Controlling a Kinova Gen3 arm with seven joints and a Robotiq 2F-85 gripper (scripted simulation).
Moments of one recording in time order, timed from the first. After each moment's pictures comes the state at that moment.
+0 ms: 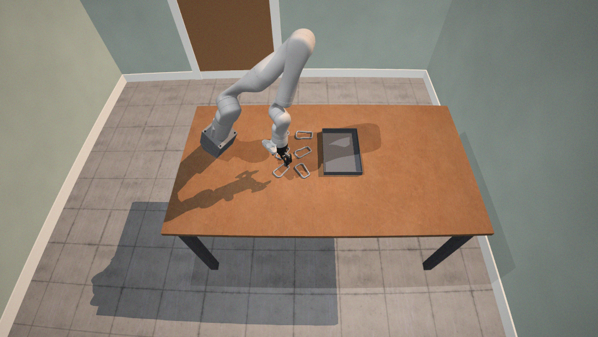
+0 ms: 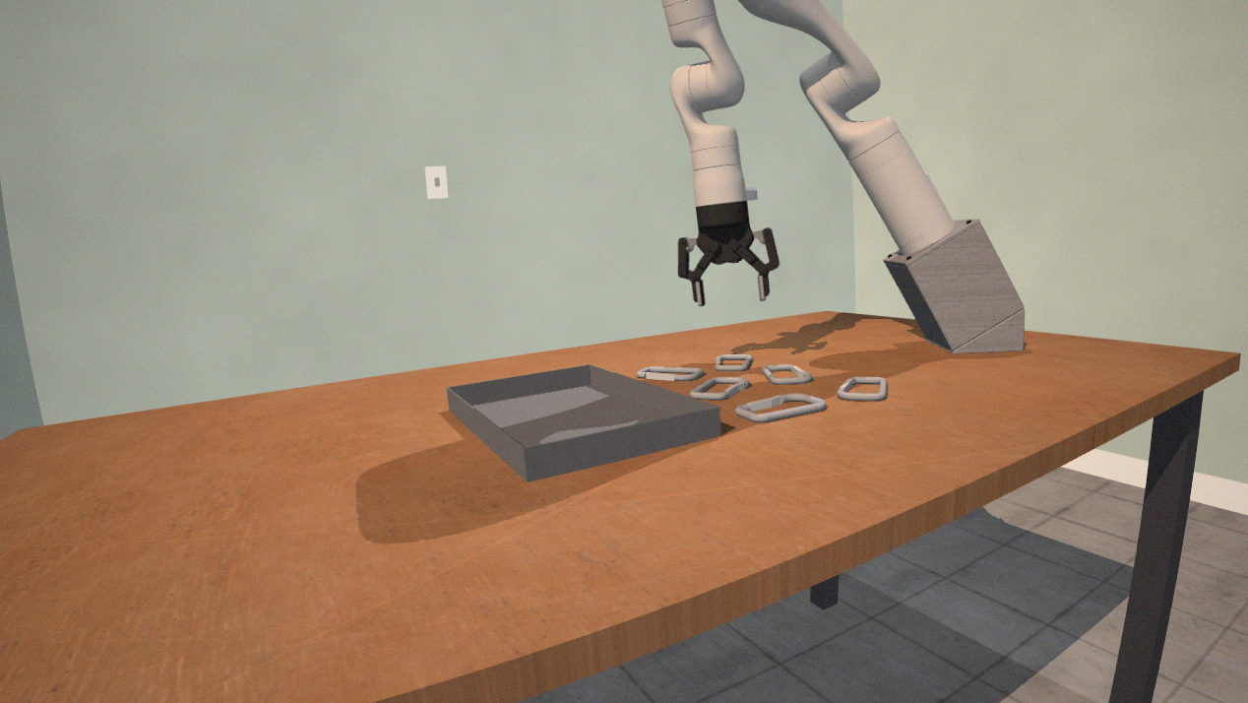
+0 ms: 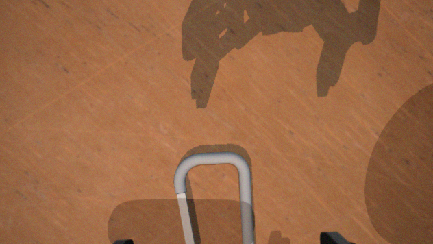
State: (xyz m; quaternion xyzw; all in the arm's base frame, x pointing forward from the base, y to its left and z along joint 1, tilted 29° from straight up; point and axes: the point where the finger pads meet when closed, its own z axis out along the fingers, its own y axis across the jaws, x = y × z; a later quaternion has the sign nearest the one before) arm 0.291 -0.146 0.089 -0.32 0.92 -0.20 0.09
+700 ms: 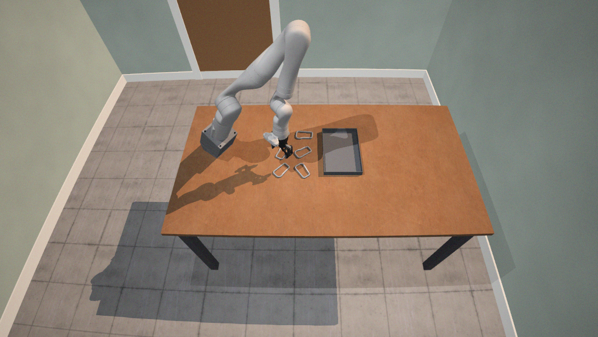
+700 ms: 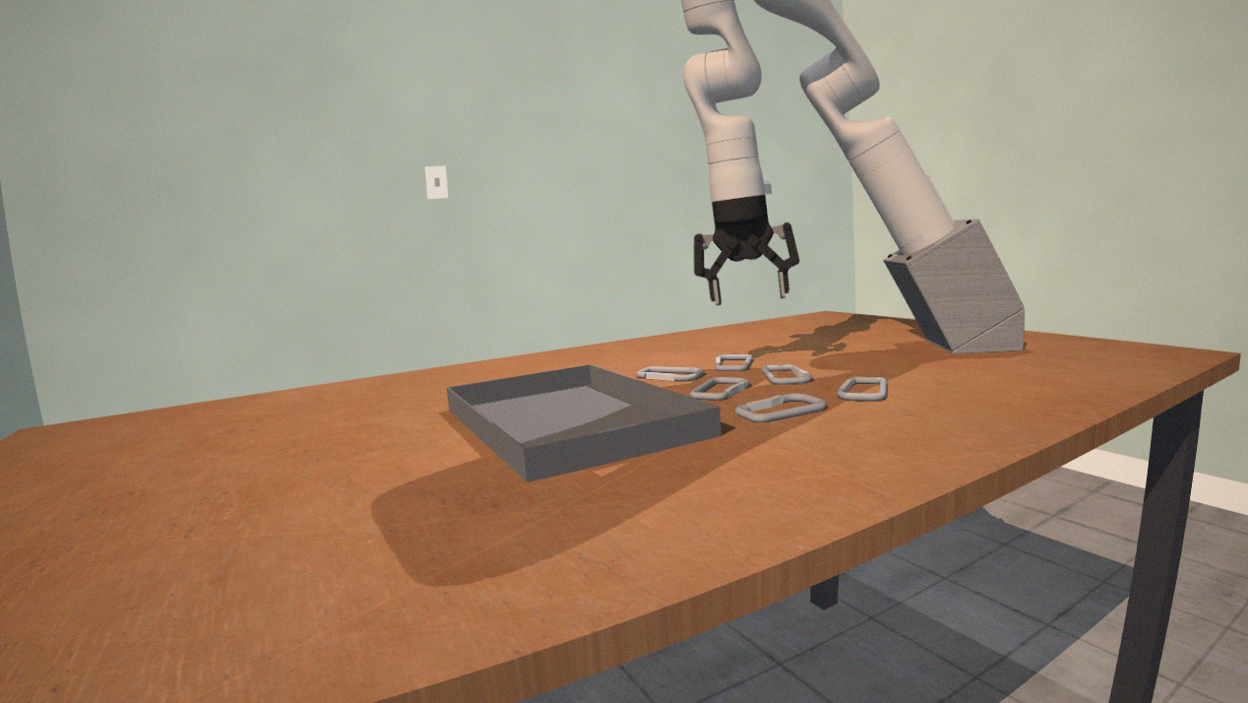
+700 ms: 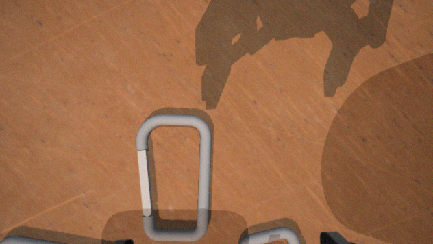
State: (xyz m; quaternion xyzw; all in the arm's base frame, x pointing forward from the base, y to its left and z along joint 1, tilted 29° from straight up) arm 0.294 -0.105 0.081 -0.36 0.91 -0.20 0.08
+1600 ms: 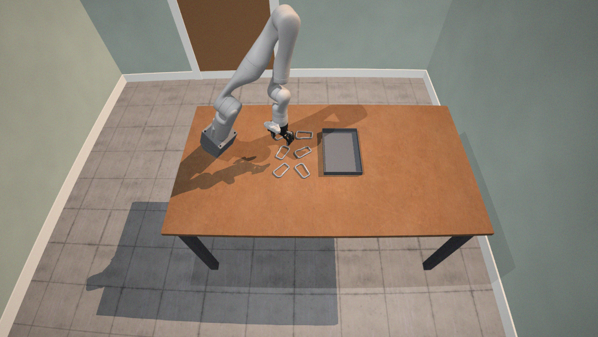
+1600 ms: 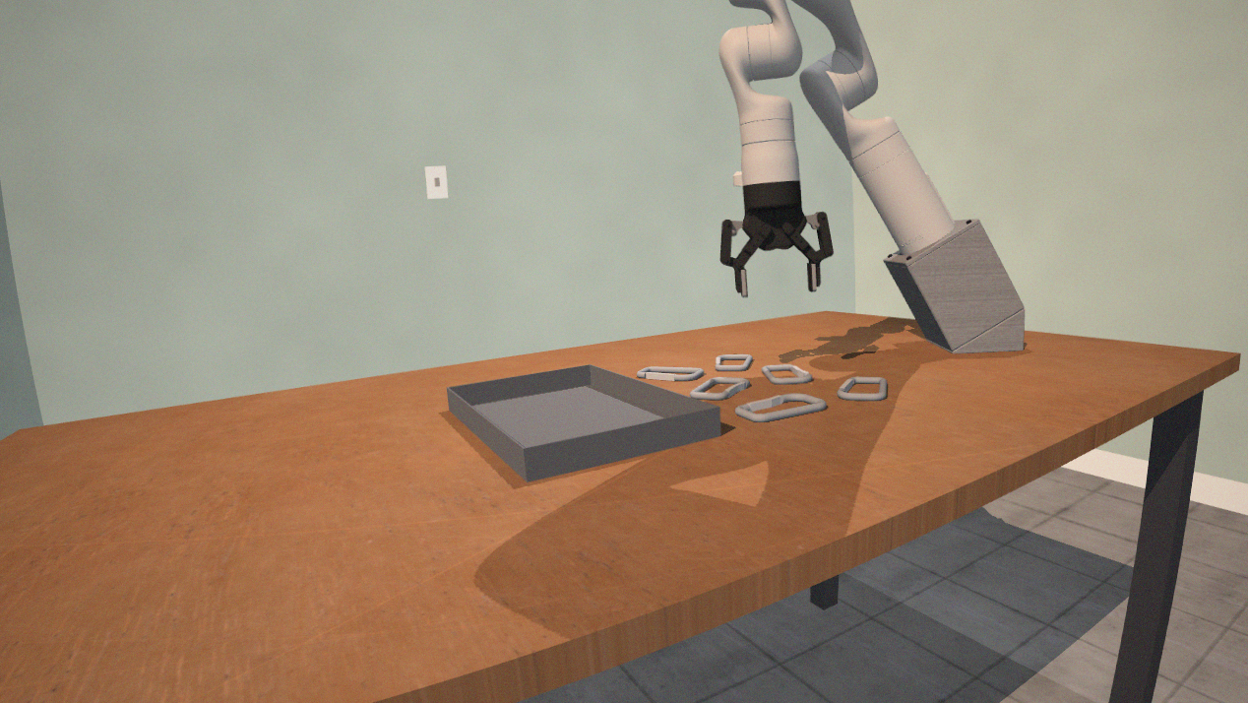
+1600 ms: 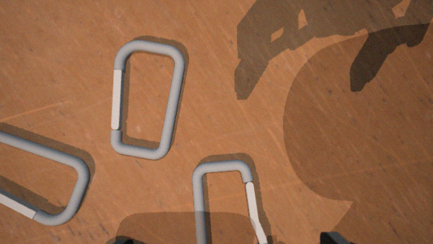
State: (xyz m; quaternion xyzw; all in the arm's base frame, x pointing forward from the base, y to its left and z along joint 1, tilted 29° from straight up) arm 0.302 -0.040 0.076 -0.42 0.88 -0.22 0.08
